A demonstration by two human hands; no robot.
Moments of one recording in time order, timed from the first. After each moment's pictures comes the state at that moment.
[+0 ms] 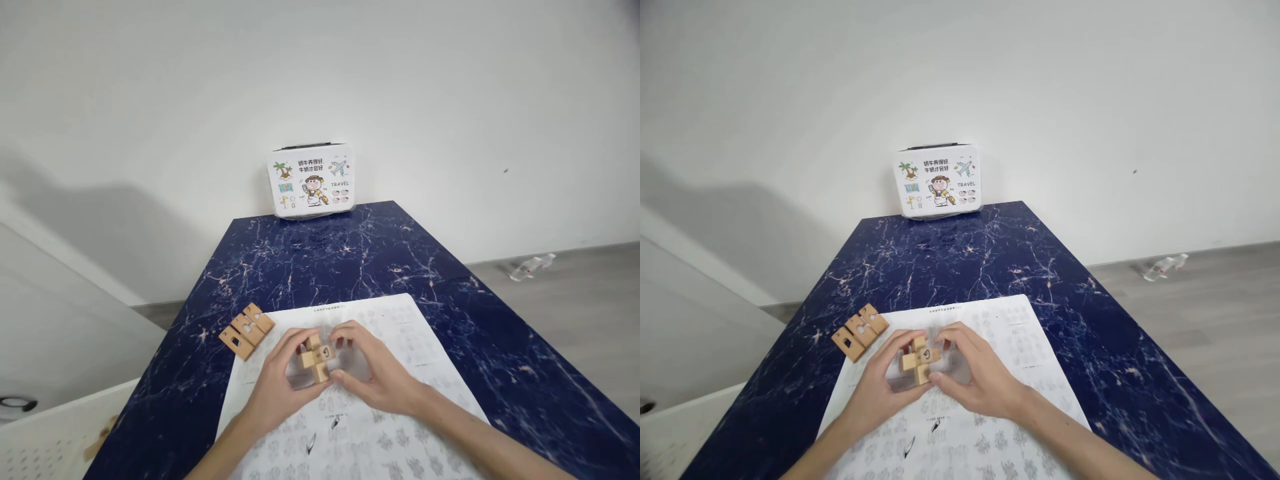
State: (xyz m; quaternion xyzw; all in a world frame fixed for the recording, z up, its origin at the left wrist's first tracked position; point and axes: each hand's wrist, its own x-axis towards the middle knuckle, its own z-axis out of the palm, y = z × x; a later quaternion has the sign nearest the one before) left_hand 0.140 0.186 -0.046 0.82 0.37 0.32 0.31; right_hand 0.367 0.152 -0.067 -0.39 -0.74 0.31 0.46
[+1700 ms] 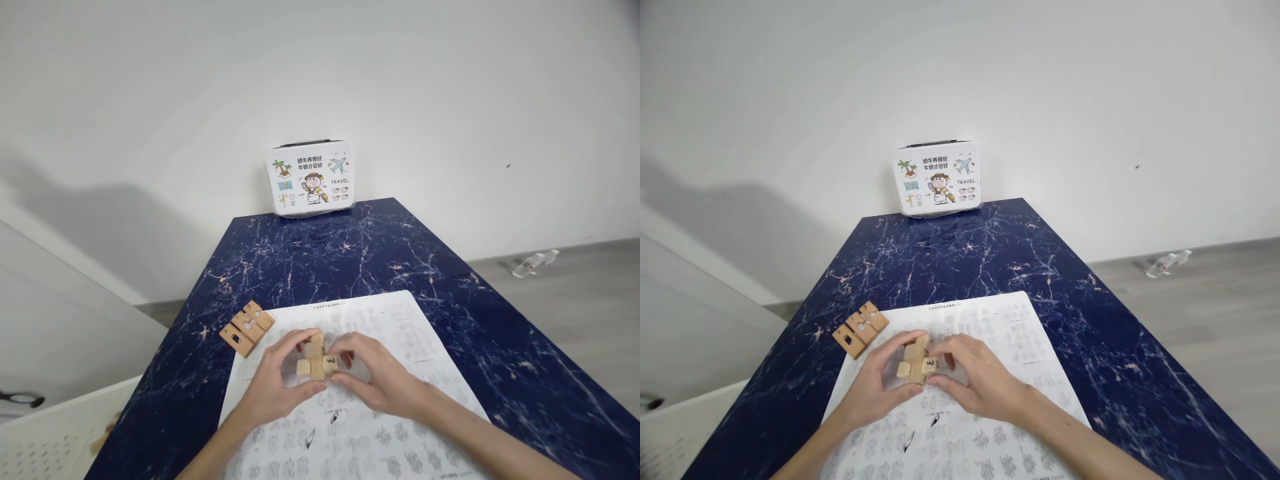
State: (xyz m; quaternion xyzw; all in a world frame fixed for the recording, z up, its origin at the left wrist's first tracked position) left_hand 0.131 0.193 -0.042 0.81 0.34 0.30 0.37; right_hand 0.369 0.146 -0.068 -0.37 -0.78 0.27 0.42
